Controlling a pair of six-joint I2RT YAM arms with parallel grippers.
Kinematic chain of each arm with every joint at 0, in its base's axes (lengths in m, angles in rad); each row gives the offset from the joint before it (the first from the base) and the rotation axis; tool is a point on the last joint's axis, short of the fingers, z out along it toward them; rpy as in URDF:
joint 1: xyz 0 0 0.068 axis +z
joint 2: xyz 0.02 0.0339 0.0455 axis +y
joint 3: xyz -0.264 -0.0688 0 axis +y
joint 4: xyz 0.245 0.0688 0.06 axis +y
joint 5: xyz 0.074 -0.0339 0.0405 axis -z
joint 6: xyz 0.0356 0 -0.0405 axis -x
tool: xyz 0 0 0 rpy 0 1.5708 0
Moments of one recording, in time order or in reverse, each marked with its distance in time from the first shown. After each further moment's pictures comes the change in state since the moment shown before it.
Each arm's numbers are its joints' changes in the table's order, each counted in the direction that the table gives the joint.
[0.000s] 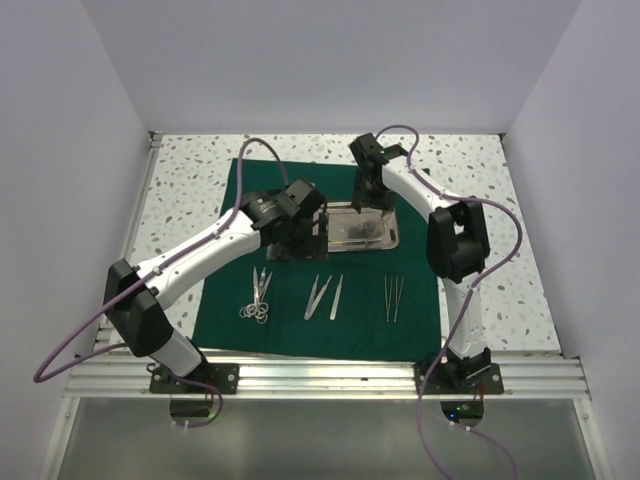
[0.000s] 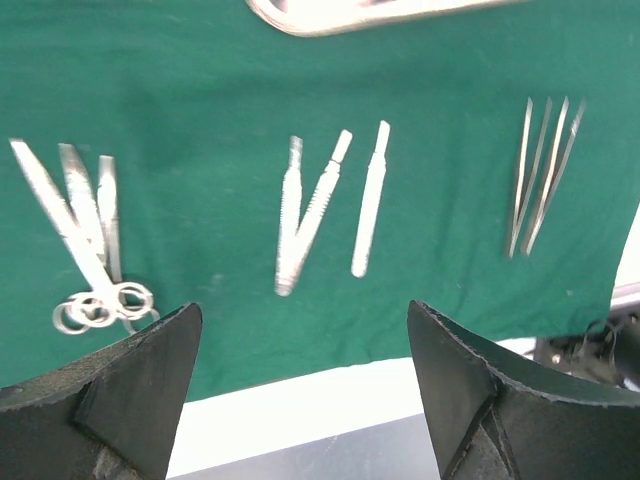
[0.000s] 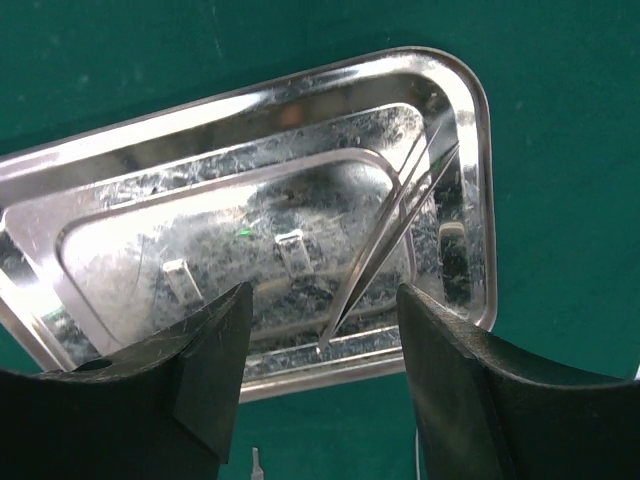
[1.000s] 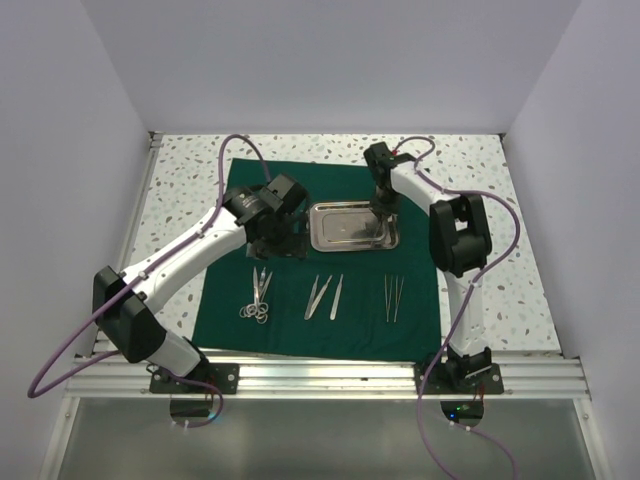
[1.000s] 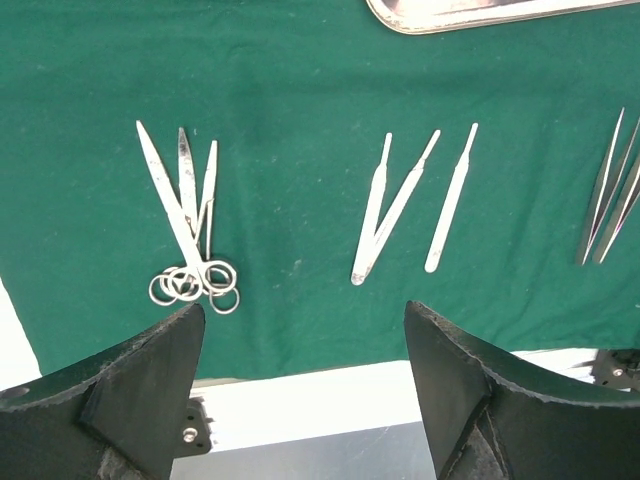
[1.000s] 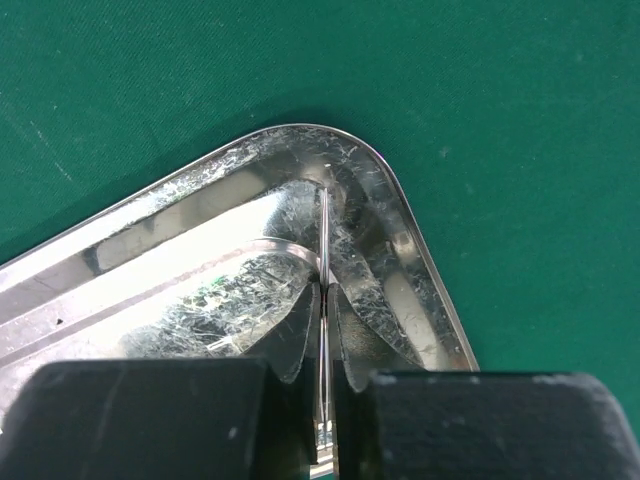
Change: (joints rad) left arm 0.101 -0.064 0.017 0.103 -0.042 -0.082; right arm -0.076 0.069 0.086 -0.100 0.029 -0.146
